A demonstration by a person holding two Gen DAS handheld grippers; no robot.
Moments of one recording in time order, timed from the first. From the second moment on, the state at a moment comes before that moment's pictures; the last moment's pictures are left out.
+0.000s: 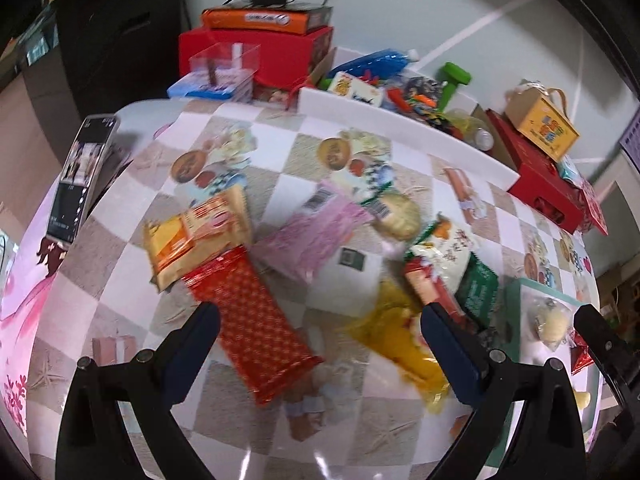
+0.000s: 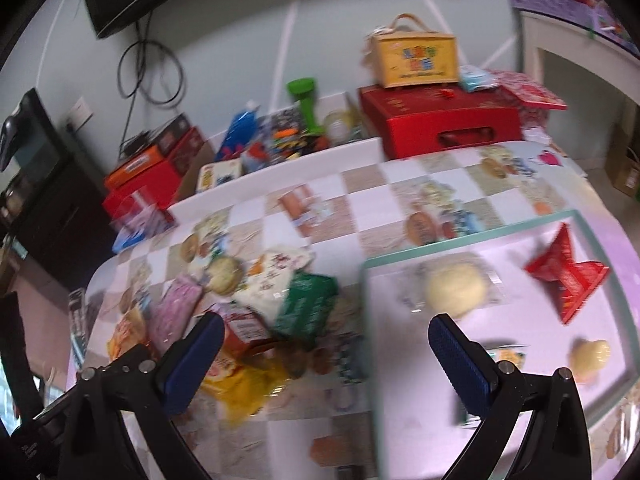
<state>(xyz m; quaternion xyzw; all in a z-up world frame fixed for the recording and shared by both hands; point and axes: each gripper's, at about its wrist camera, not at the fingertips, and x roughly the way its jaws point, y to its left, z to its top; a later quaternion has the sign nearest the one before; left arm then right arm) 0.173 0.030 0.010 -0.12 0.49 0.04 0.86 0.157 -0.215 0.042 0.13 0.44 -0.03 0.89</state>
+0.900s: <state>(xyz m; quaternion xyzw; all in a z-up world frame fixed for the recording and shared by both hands) 0.185 0.081 -0.061 -0.15 0.57 0.06 0.81 0.197 -0.132 -0.050 0.08 0.55 0.08 0.83</state>
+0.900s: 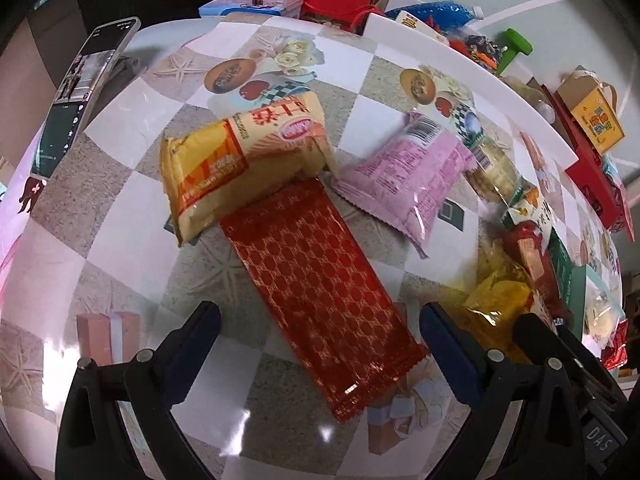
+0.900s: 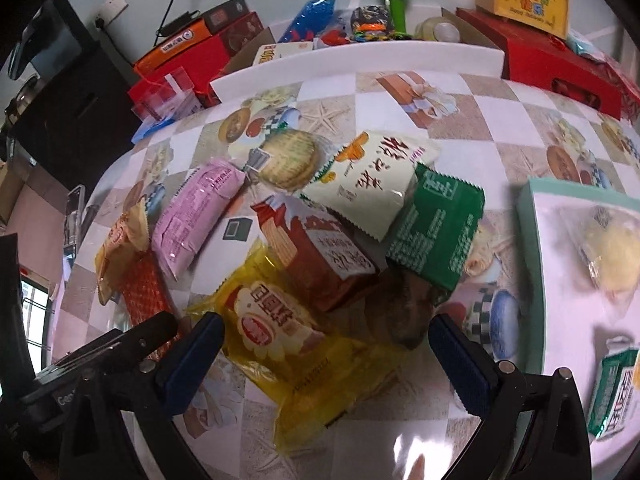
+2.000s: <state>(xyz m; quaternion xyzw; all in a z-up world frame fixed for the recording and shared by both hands) 0.177 0.098 -0.052 -0.15 0.56 0.07 0.81 0.177 -0.125 -0.040 0.08 0.57 0.14 0.80</state>
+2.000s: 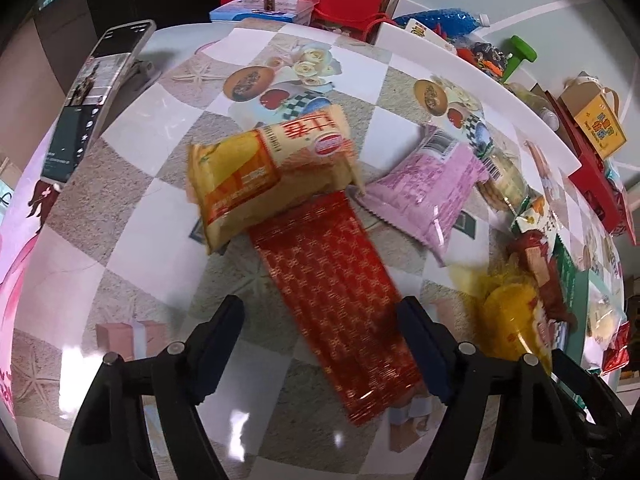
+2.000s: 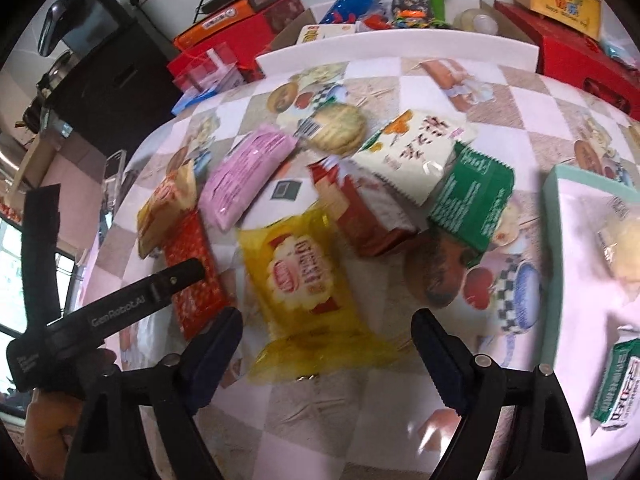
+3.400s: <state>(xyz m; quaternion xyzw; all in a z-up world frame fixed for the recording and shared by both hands) 0.171 0.088 -0.042 -0.10 0.55 0.05 0.82 0.183 -0.086 -0.054 0.03 0.57 0.14 0.81</state>
